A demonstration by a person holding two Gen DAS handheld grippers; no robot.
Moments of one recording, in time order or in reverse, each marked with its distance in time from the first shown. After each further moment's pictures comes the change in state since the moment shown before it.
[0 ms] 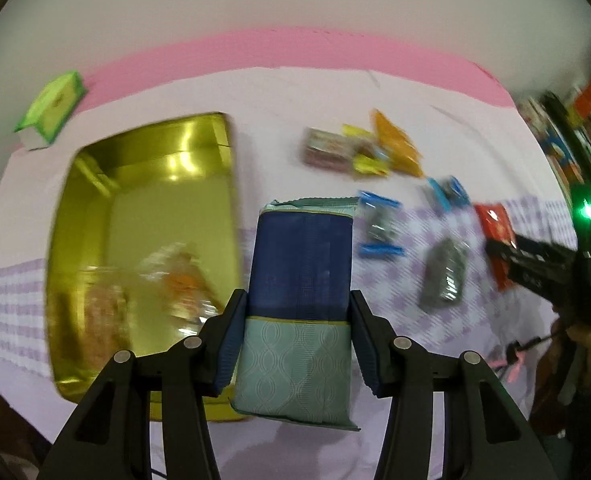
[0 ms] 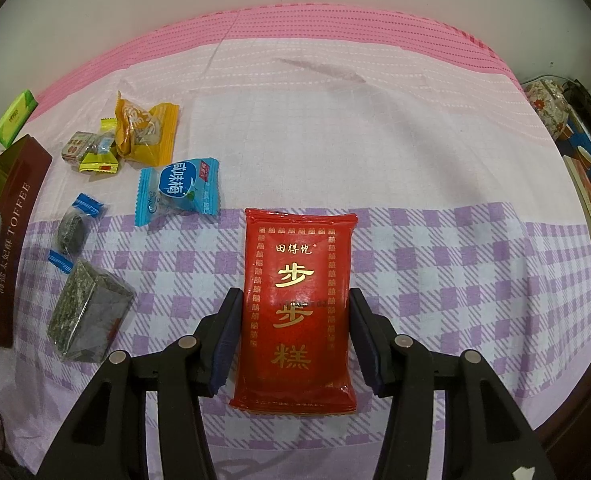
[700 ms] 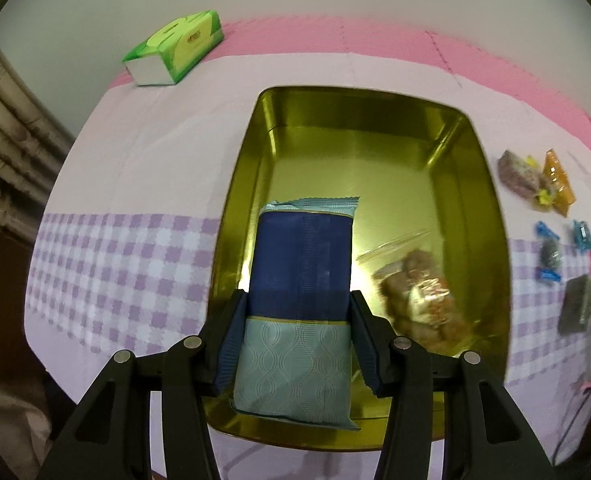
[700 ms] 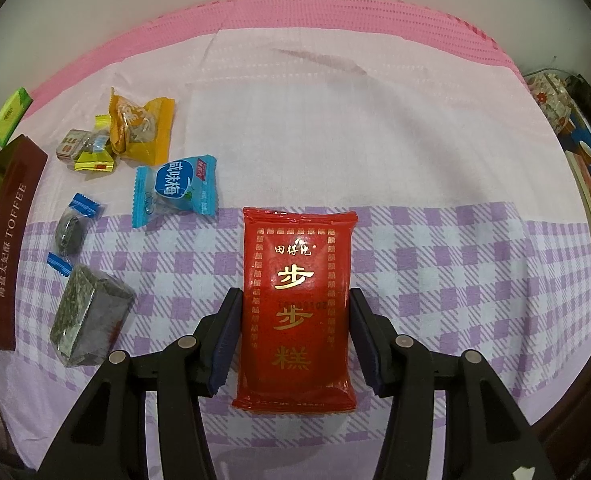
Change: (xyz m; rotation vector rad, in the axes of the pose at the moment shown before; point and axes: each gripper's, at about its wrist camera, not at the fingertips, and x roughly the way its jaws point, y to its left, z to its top) left arm 0.014 0.130 -0.016 -0.183 0.031 0.238; right arm 0.003 -0.001 0.007 0.006 0.055 -0.003
